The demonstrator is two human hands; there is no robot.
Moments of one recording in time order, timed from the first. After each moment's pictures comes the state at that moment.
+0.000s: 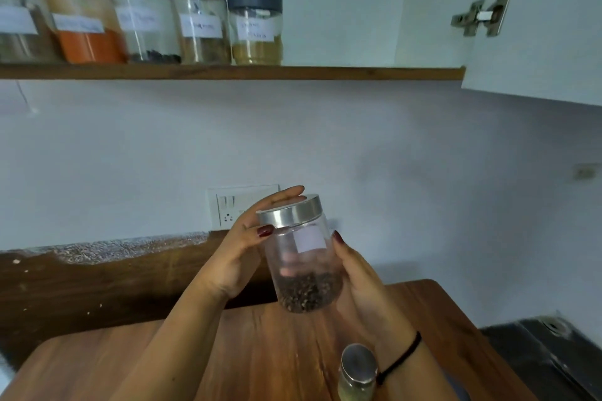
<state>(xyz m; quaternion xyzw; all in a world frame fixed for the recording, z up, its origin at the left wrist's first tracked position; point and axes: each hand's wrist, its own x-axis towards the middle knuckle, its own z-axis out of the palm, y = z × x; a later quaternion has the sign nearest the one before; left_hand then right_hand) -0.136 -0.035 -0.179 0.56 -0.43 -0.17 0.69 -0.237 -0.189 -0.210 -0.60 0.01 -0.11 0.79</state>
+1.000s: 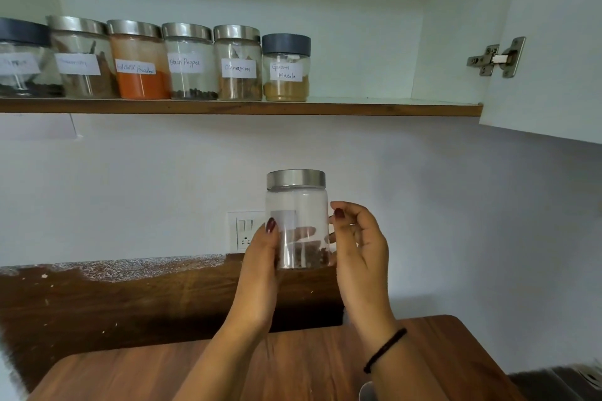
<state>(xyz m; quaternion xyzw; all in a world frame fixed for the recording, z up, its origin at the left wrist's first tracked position) -0.161 -0.037 -0.171 0.58 -0.26 -0.03 0.77 -0.208 -0.154 -0.157 -0.67 0.02 -0.44 0.60</state>
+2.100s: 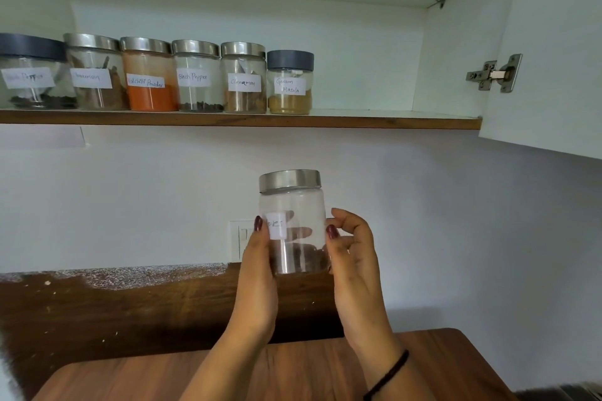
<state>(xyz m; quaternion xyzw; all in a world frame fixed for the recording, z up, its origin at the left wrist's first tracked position) -0.173 -0.036 -0.151 0.55 -0.27 0.02 0.79 -0.218 -0.144 -0.155 -0.69 -0.02 -0.38 0.62</state>
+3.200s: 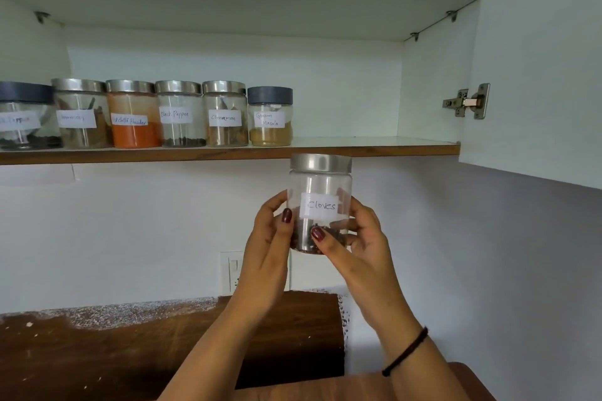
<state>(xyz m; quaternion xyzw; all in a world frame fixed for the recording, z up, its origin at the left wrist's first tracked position) -0.155 -0.074 -0.103 0.61 -0.38 0.13 0.69 -0.209 -0.201 -0.106 -0.70 -0.08 -0.38 0.60</state>
